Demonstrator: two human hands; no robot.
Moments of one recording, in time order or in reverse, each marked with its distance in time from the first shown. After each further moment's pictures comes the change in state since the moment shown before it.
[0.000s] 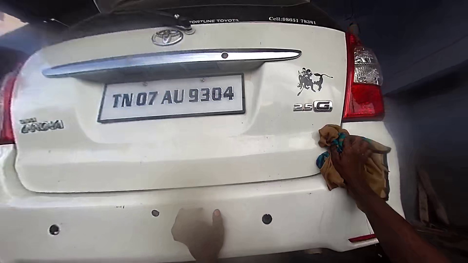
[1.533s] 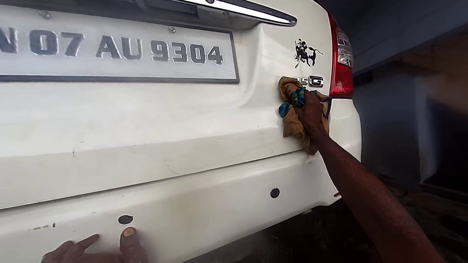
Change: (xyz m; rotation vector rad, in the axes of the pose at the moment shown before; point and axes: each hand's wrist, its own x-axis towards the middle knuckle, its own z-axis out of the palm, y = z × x) left_hand 0.043 -0.141 -0.037 -0.116 -0.152 -0.177; right_hand 0.051 -0.122 0.018 0.011 -0.071 -0.001
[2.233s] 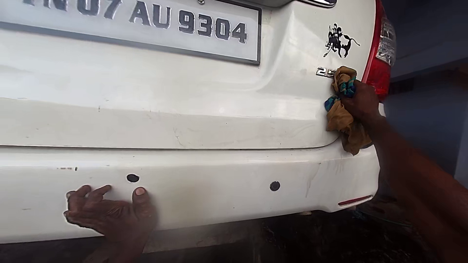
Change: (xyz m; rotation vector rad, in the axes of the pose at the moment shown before) left_hand -0.013 -0.015 0.021 0.016 0.075 0.002; right_hand 0.048 0.073 -0.047 -0.172 -0.306 -0.049
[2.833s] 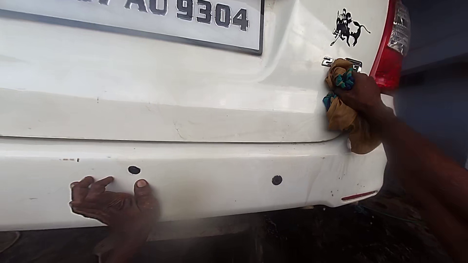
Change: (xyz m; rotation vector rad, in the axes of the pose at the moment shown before) left_hand -0.002 -0.007 0.001 0.012 -0.023 0.024; right_hand 0.003 -0.012 -0.002 0.023 -0.087 -0.030
